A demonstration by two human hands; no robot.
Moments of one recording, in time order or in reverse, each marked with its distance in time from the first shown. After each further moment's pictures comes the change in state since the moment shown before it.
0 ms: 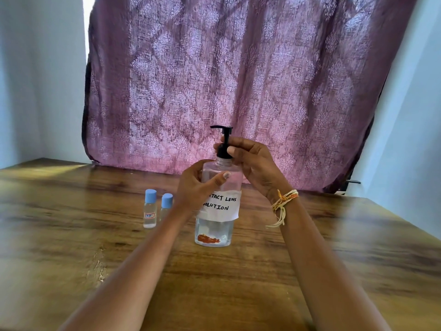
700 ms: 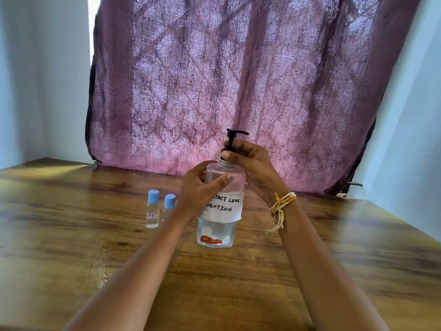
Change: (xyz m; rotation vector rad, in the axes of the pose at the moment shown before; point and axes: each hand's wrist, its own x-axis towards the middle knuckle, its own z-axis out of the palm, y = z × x) left_hand -0.001 -0.002 -0.001 -0.019 -0.006 0.021; right_hand -0.001 0.001 0.014 -0.131 0.127 0.015
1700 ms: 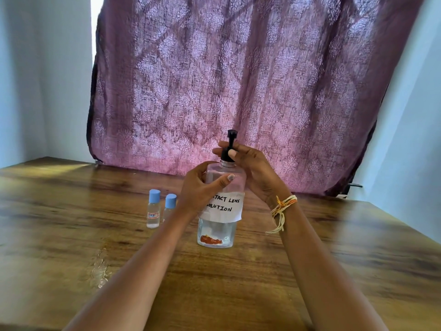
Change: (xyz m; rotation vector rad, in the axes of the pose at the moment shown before) left_hand 0.001 0.000 0.000 -0.012 0.003 -0.030; right_hand -0.002 0.002 -0.004 0.142 -0.141 0.083
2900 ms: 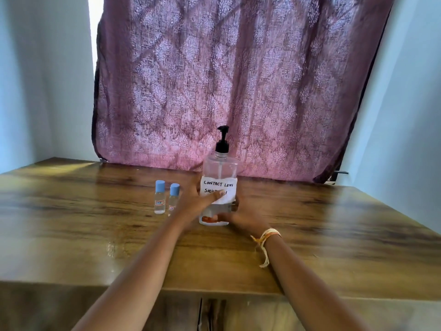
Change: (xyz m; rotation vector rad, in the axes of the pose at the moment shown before) left_hand -0.045 -0.010 -0.014 0.113 -0.112 -0.272; right_hand -0.094 0.080 0.007 -0.636 0.197 0.304
